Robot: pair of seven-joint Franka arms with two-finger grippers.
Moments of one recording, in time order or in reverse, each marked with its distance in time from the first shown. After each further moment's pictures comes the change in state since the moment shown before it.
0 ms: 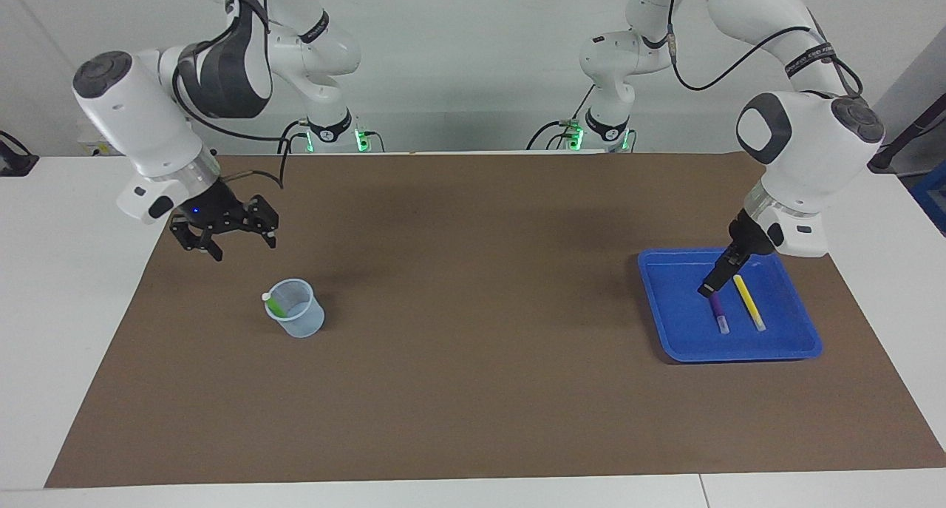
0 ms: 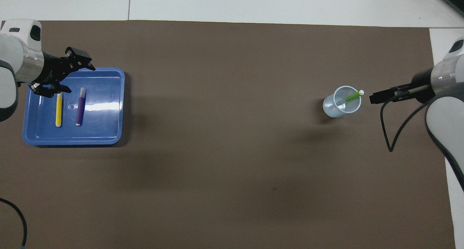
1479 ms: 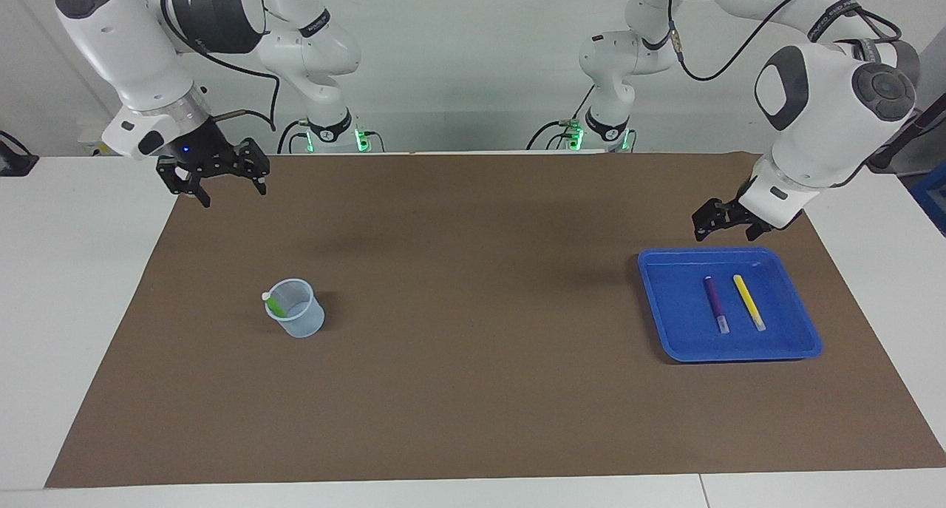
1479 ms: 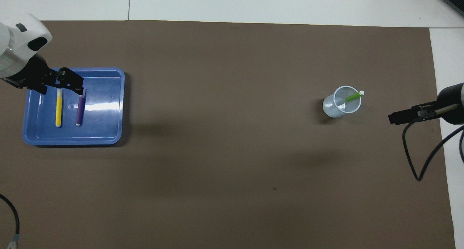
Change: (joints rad) left arm -0.093 0.029 0.055 0.246 0.119 -0.445 0.573; right arm 0.000 -0.106 0.001 -0.008 -0.057 -0.144 0.008
